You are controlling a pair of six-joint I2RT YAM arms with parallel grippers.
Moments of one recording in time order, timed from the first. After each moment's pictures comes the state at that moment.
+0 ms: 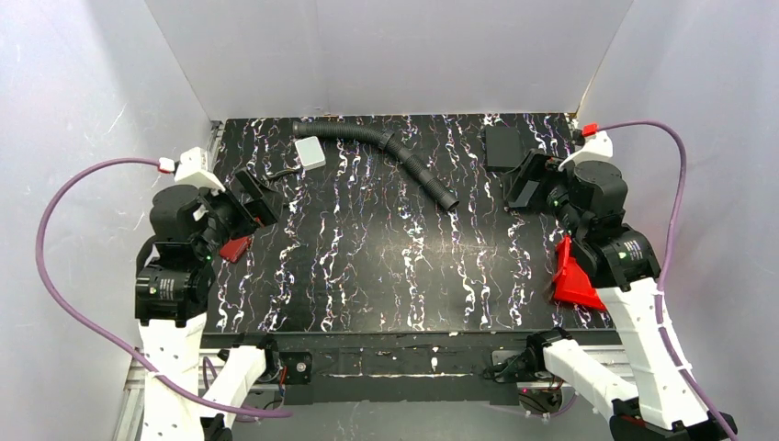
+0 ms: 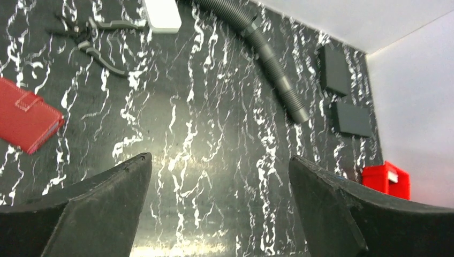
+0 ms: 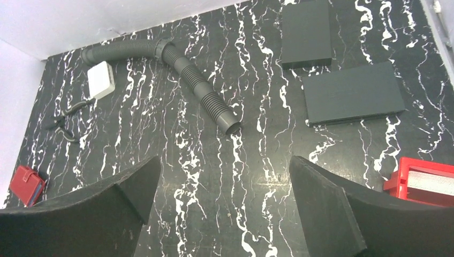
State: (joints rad) left arm -0.04 0.78 1.33 -0.91 0.12 -0.45; right arm 0.32 0.85 1.20 -0.66 0.15 0.40
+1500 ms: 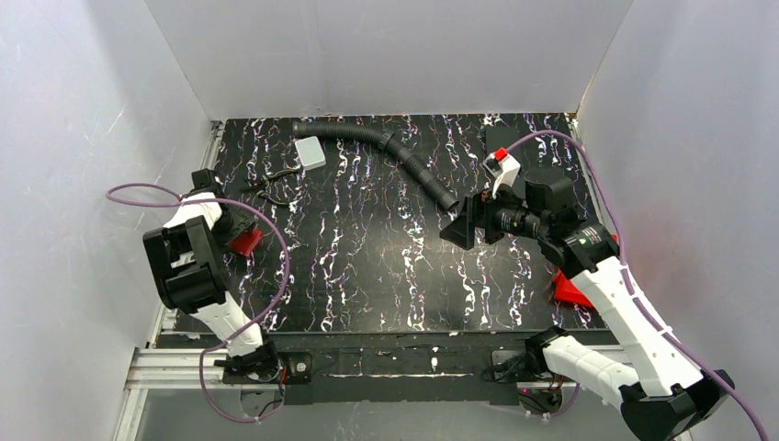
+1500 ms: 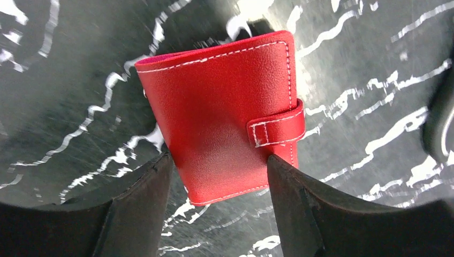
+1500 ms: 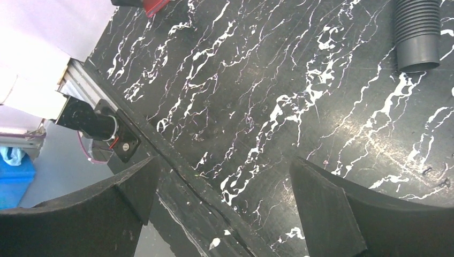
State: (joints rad) left arm 0.34 1.74 1.10 -0.61 -0.14 -0.52; right arm 0.48 0.94 1.07 -0.63 -0.47 0.28
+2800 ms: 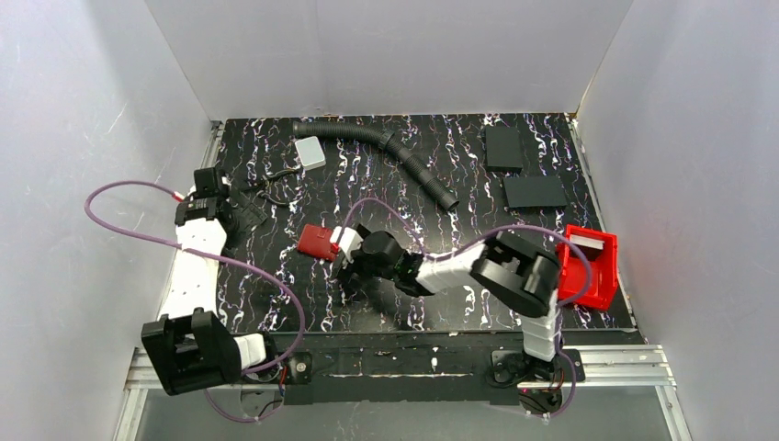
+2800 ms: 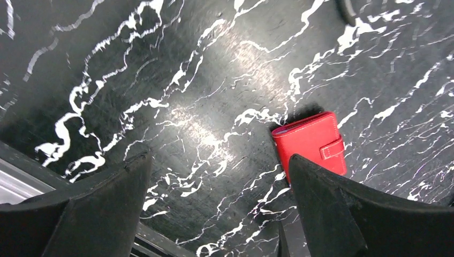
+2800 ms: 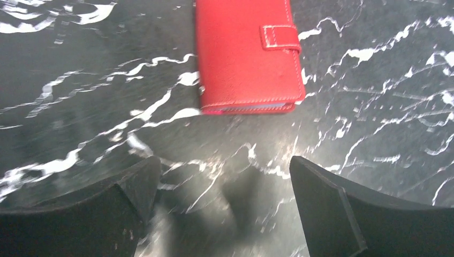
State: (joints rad) left arm 0.15 1.20 1.07 -0.94 -0.16 -0.63; right arm 1.11 1.88 0.95 0.48 0.01 -0.17
